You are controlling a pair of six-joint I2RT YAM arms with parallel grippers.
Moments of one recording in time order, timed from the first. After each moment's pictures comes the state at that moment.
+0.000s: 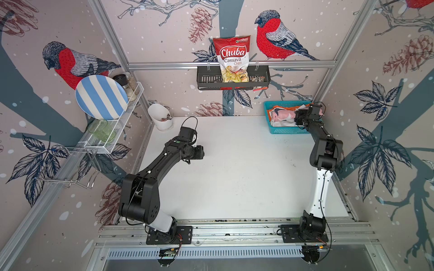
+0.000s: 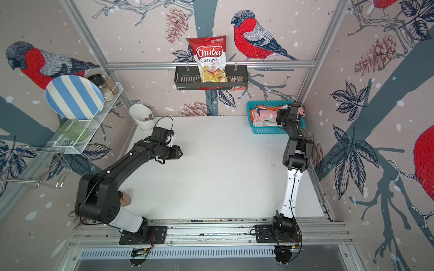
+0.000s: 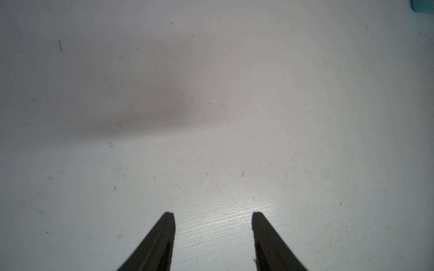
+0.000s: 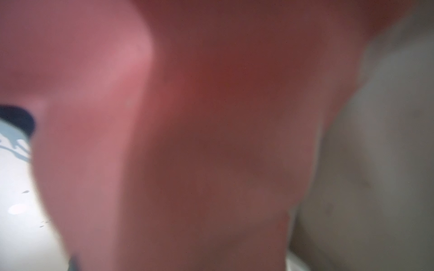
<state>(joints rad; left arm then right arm) -0.24 1.54 1.13 -0.65 0.19 -0.21 -0.19 2.52 2.13 -0.12 -0.29 1.44</state>
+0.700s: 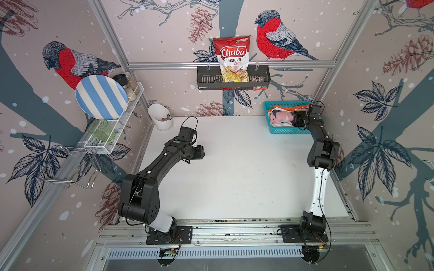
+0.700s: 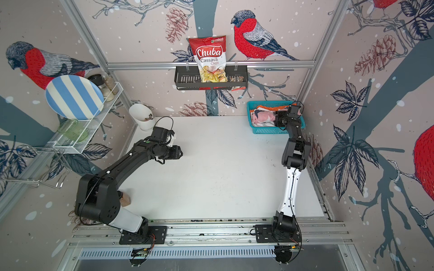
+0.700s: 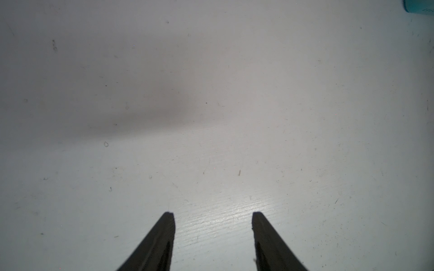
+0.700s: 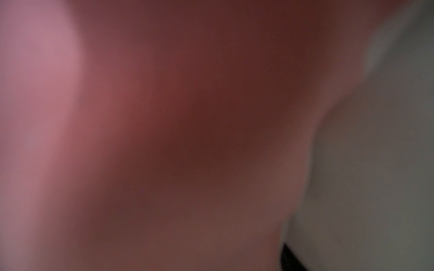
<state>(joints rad) -0.24 1.54 1.13 -0.65 0.21 -0.21 -0.20 2.65 2.36 -0.35 -0.44 1.32</state>
